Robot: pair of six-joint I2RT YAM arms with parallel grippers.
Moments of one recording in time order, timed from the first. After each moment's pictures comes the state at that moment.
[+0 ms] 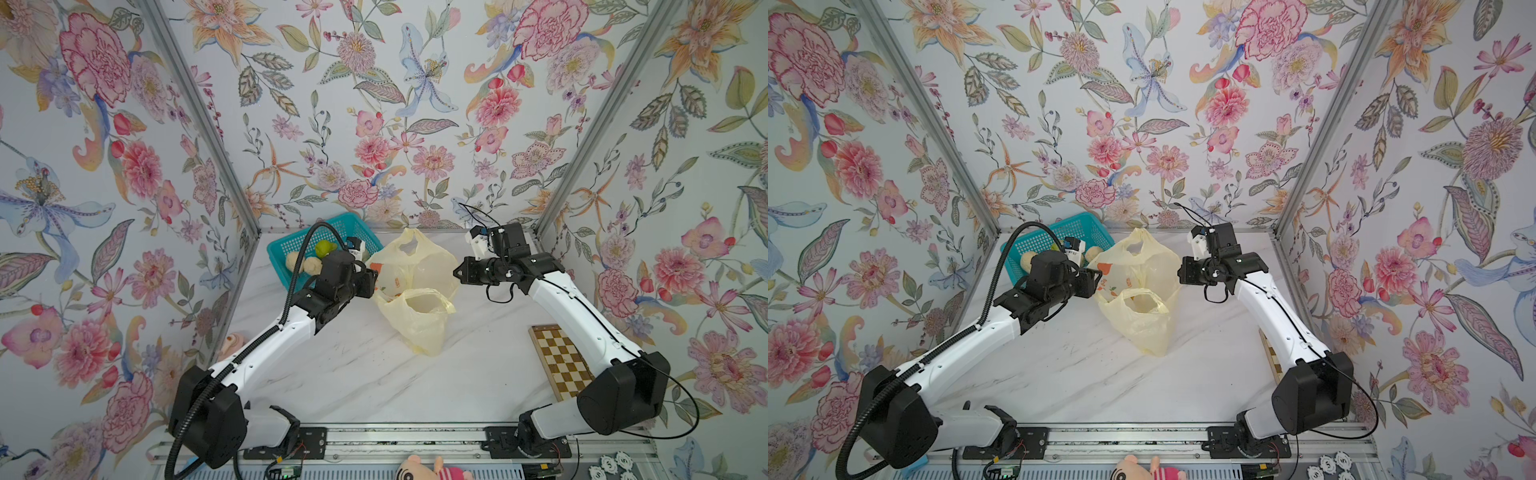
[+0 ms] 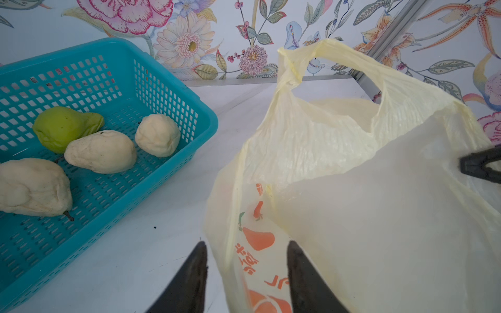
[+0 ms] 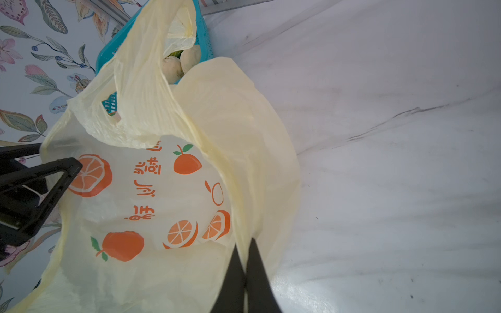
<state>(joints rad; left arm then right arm) -0.53 1.34 1.07 -0.24 -0.02 -0.29 0.32 1.46 1.39 -0.77 -0.35 0.29</state>
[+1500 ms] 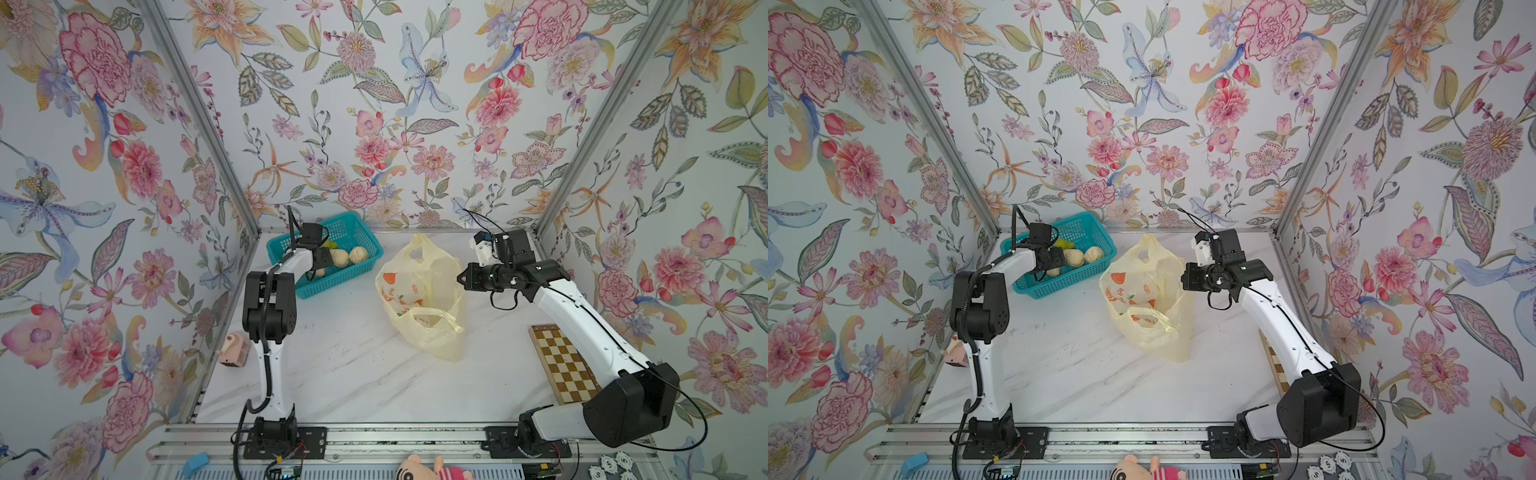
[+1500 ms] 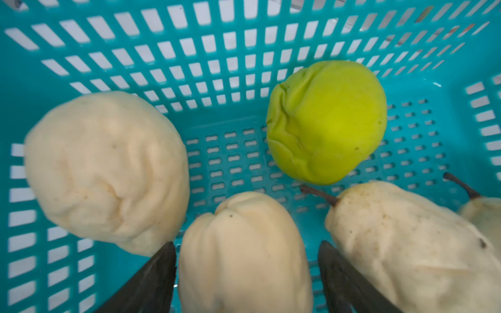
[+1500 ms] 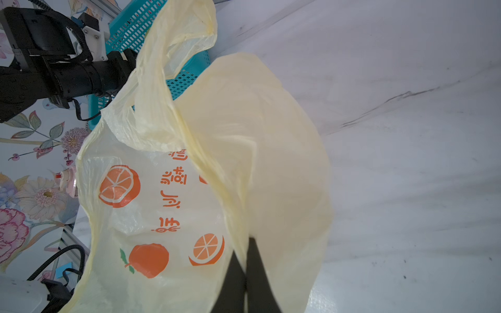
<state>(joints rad) -0.07 2.21 1.67 -0.42 -0.18 -0.36 0.31 1.41 1.32 -0.77 -0.34 0.29</state>
